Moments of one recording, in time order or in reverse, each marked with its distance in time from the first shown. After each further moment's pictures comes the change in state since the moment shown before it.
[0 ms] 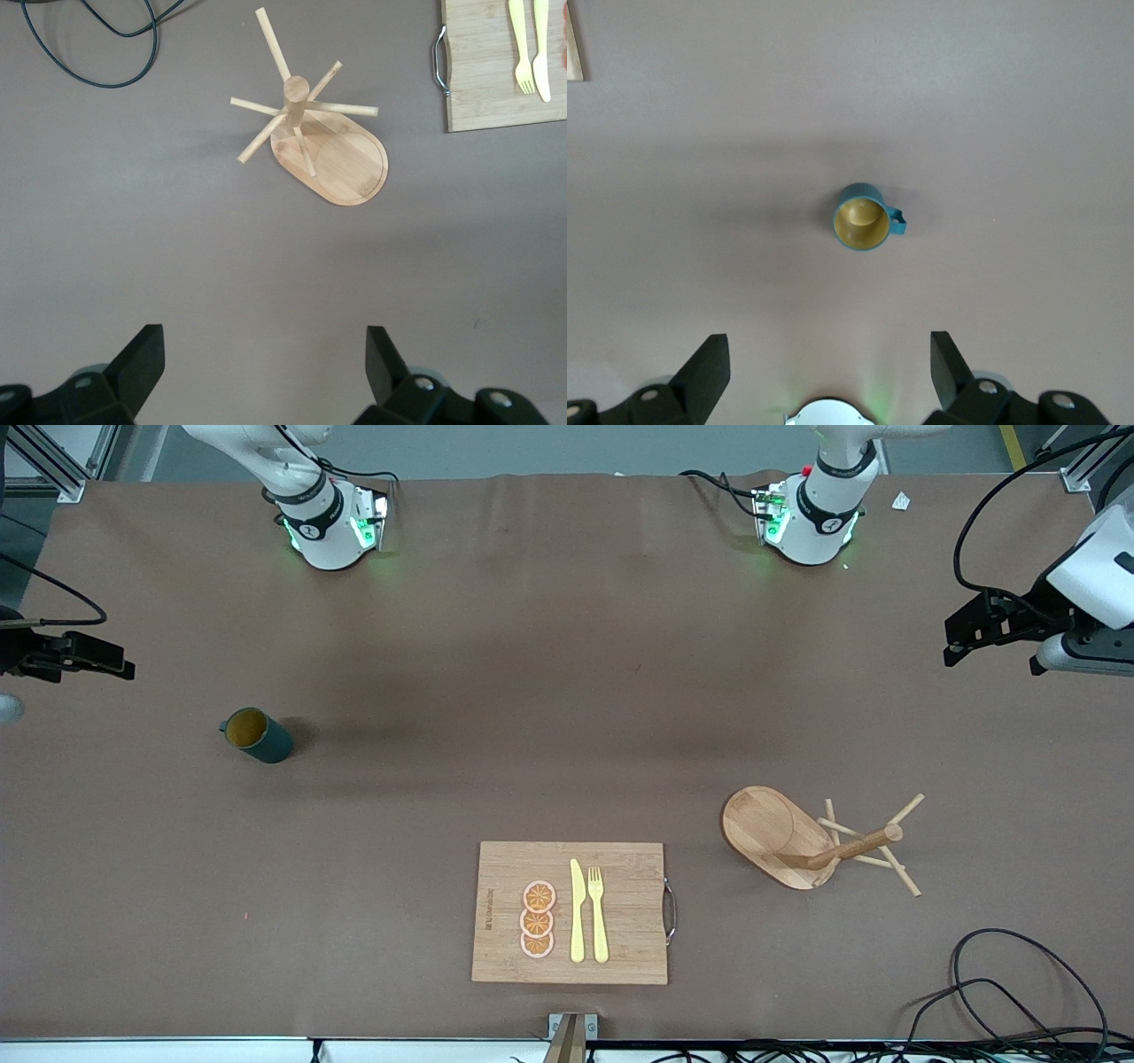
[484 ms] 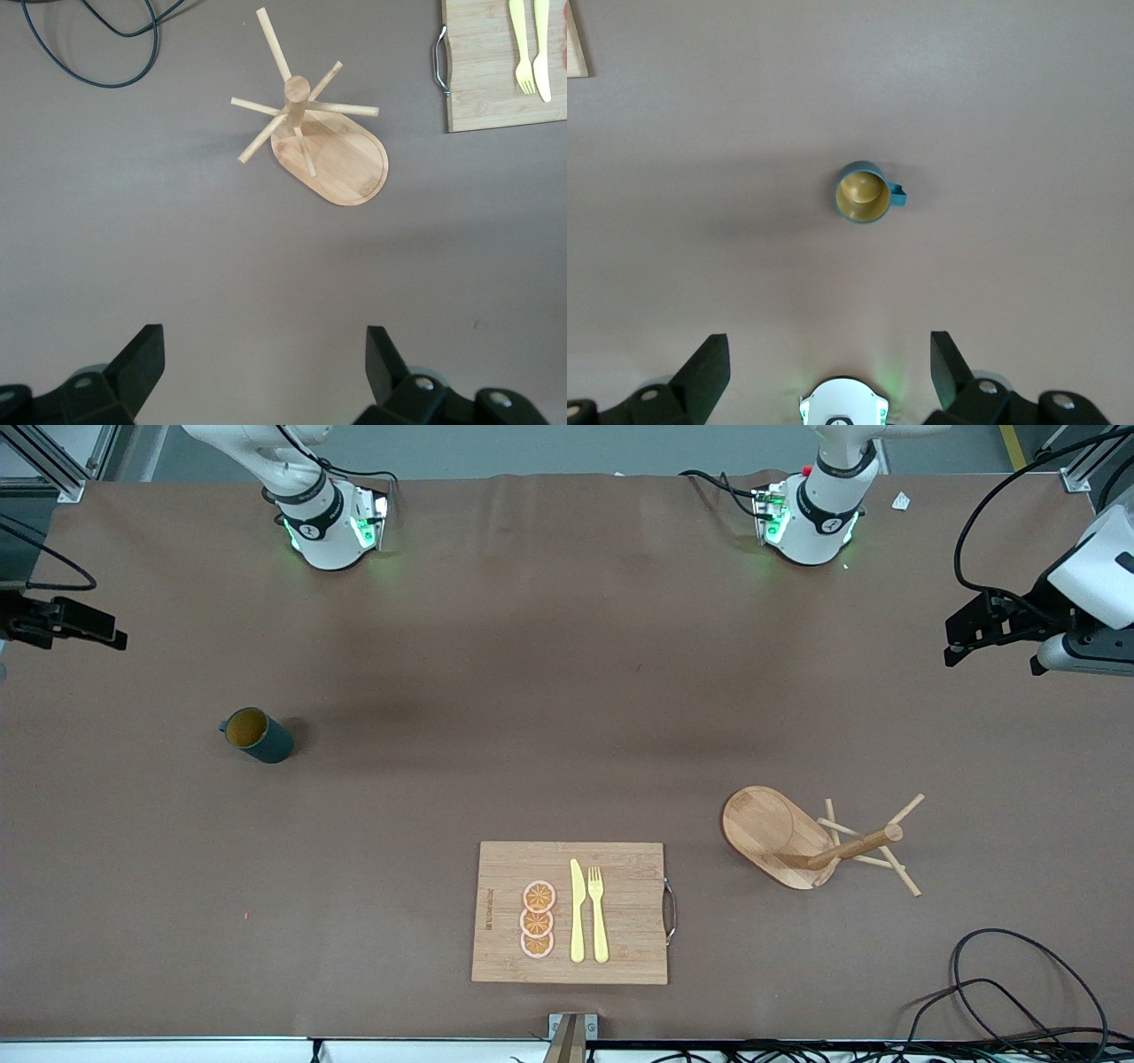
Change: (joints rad) left arm 0.000 0.000 0.001 0.000 0.000 0.000 0.000; right arm 0.000 -0.100 0.000 -0.055 0.000 -0.035 0.053
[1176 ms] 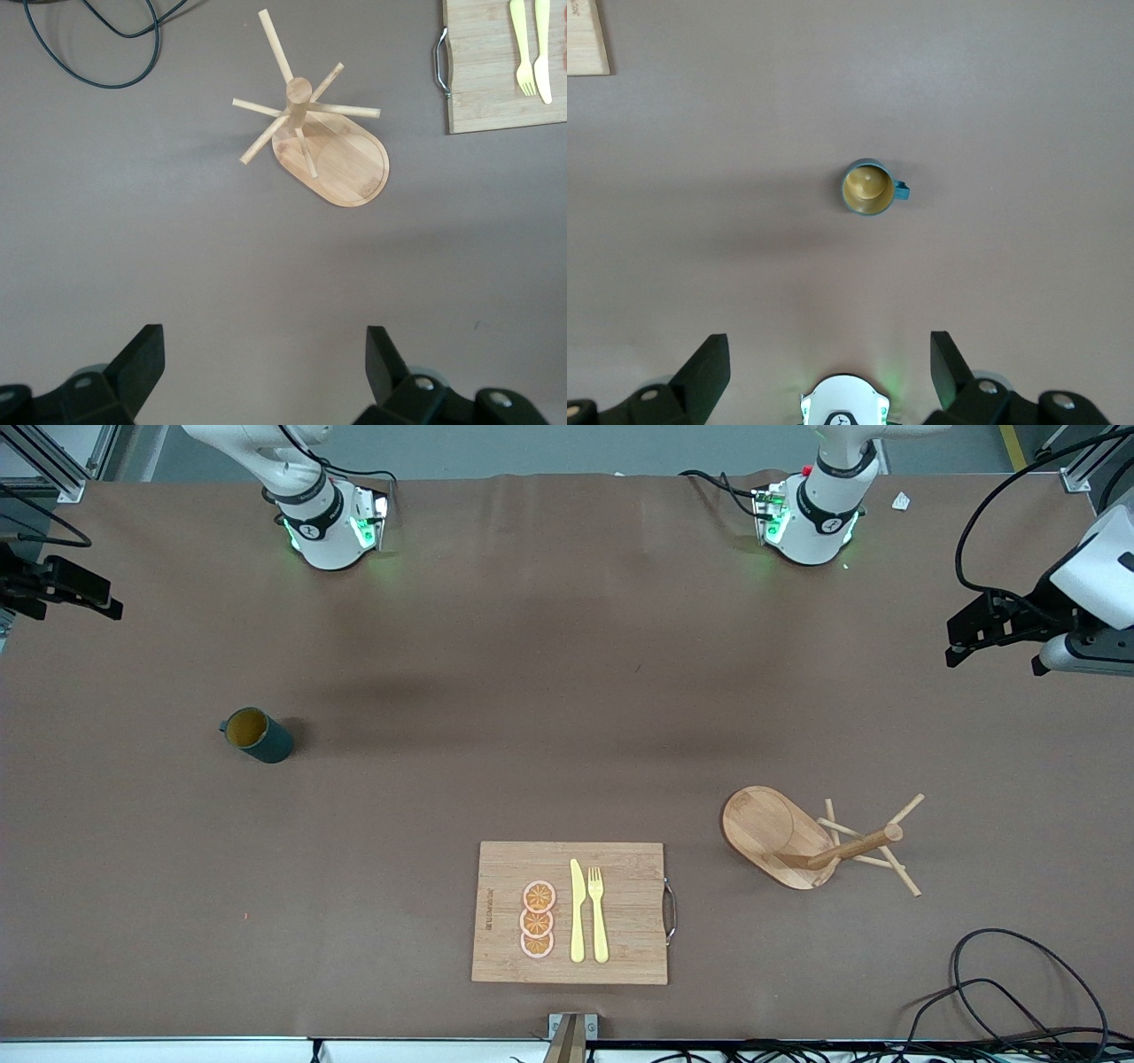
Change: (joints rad) left arm 0.001 0.000 0.001 0.000 0.000 0.003 0.000; right arm 0.012 -0.090 0.001 -0.042 0.000 0.003 0.000
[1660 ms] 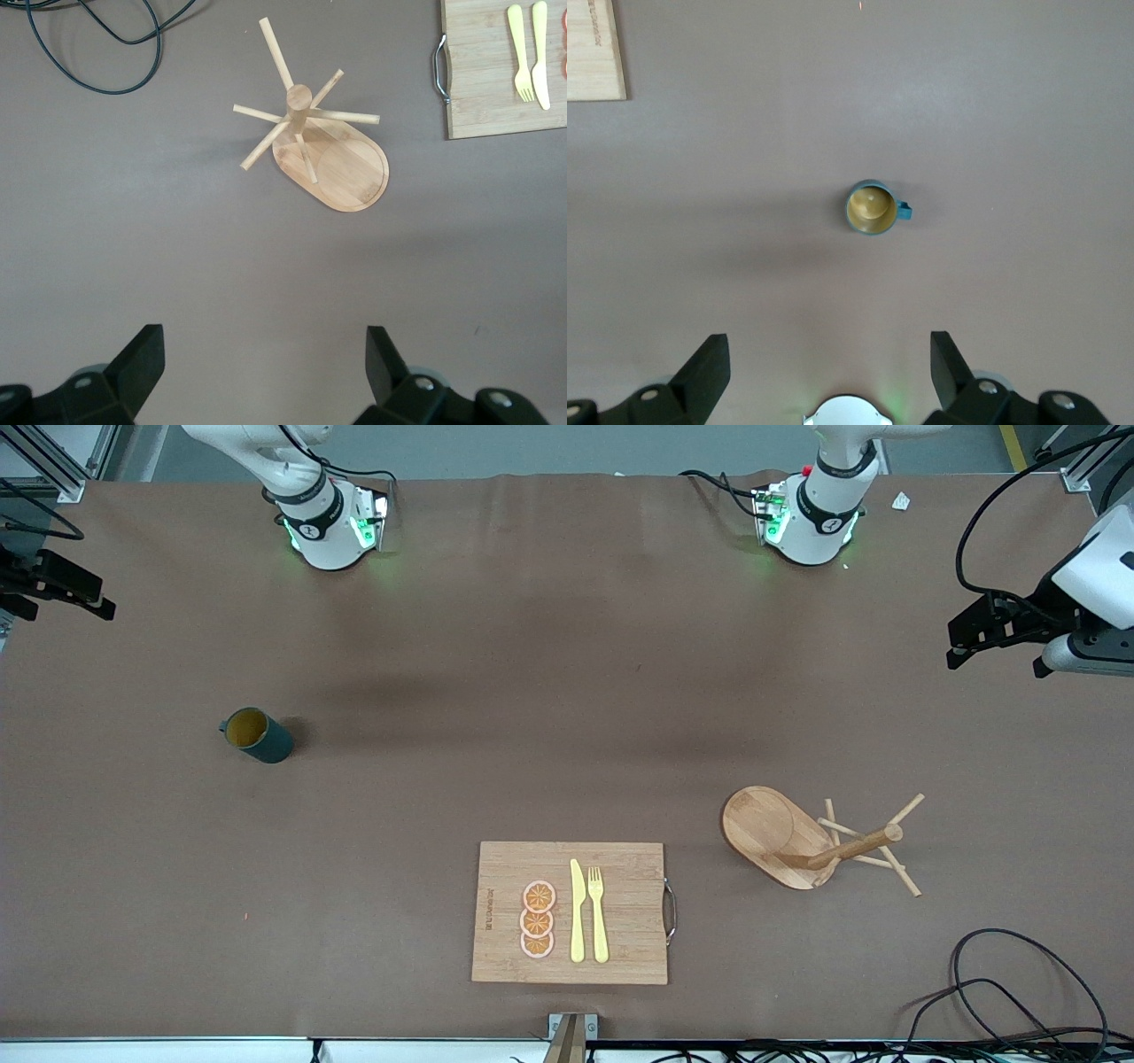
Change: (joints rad) left arm 0.000 0.000 0.000 0.000 0.000 0.011 0.000; right arm 0.000 -0.011 0.000 -0.004 0.011 0.051 -0.005
